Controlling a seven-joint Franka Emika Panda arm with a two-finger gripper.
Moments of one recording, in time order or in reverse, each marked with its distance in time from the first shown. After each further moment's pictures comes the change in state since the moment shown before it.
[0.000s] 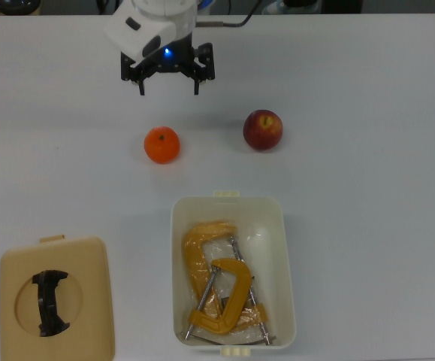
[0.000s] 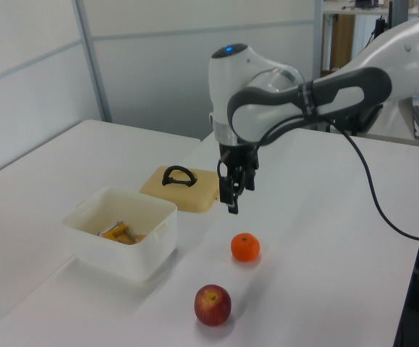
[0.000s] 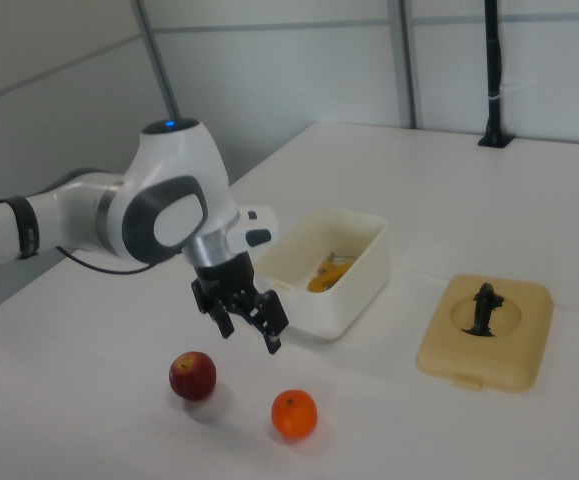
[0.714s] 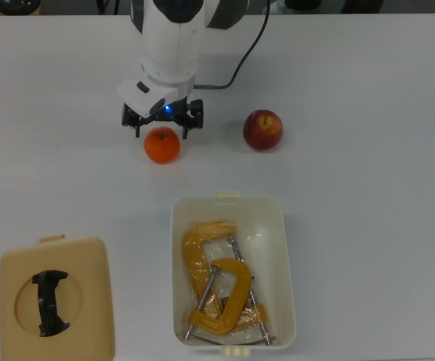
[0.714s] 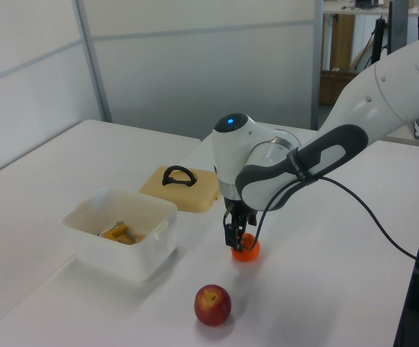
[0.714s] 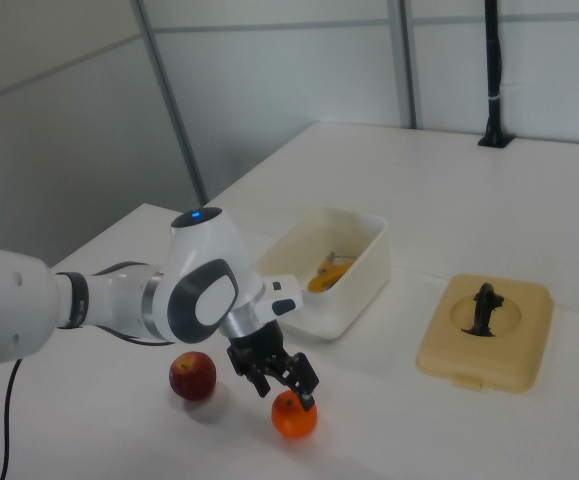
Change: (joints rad) arm -0.005 0.135 -0.010 -0.175 -0.142 0.331 0.087
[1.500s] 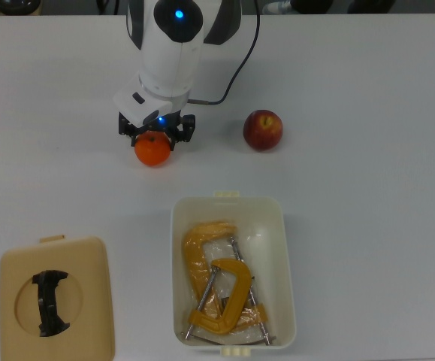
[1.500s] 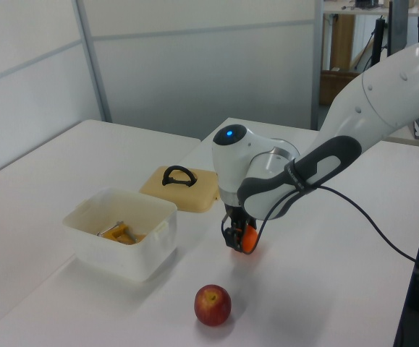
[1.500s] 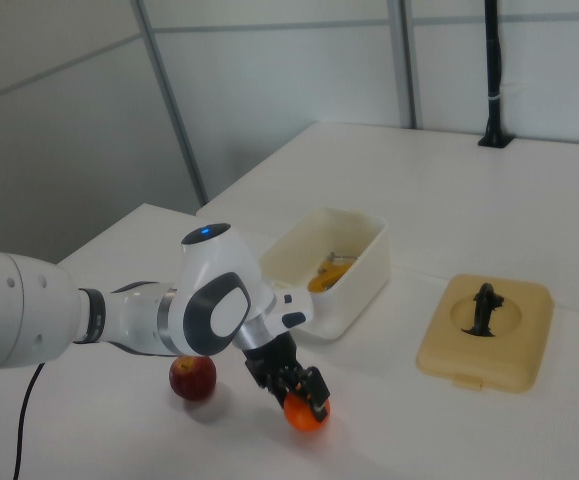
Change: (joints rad) arm -0.001 0.043 -0.016 0.009 -0.074 0.055 0.120
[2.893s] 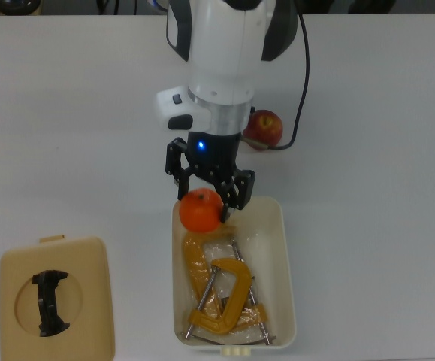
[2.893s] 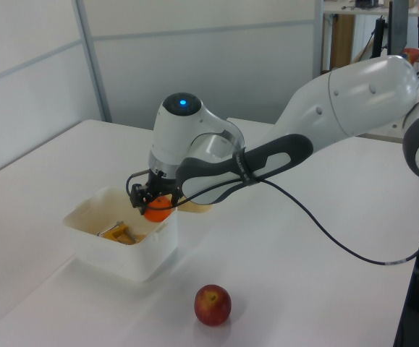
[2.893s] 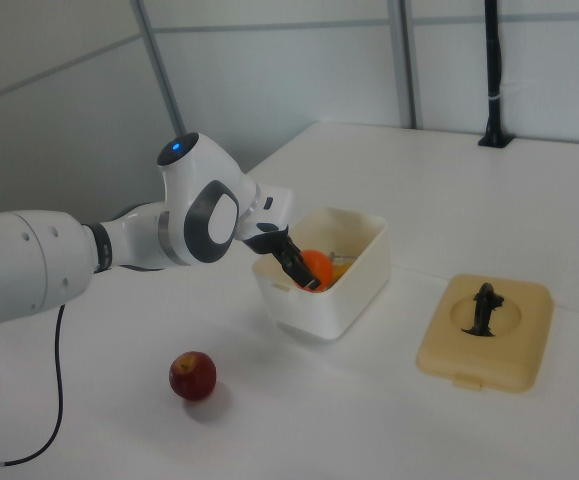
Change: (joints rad) arm 0.116 0.218 -0.008 0.476 0.051 0.117 0.644
